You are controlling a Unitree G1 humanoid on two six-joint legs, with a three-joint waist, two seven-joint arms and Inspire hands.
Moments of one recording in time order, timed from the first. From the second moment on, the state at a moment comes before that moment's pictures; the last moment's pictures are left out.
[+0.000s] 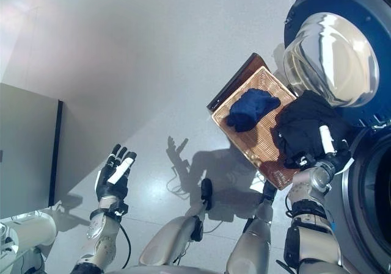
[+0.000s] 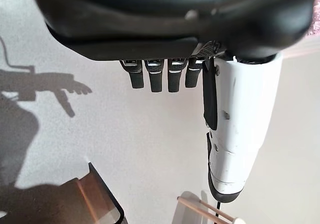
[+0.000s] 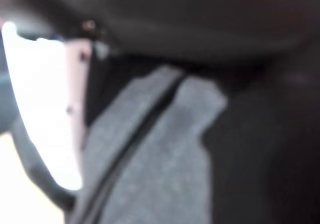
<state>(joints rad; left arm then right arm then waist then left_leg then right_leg) 0.11 0.17 -0.09 0.37 -0.73 -0.34 0.07 -0.46 -0.40 -0.35 0.88 0.87 -0.37 -0.36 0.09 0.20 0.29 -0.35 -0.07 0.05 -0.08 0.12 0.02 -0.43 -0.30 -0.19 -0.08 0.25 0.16</state>
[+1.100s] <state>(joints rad) 0.14 0.13 -0.09 0.44 -0.75 -0.33 0.04 -0.45 -0.61 -0.70 1.00 1.23 -0.51 -0.38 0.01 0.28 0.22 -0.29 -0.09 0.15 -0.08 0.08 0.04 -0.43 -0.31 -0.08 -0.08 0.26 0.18</state>
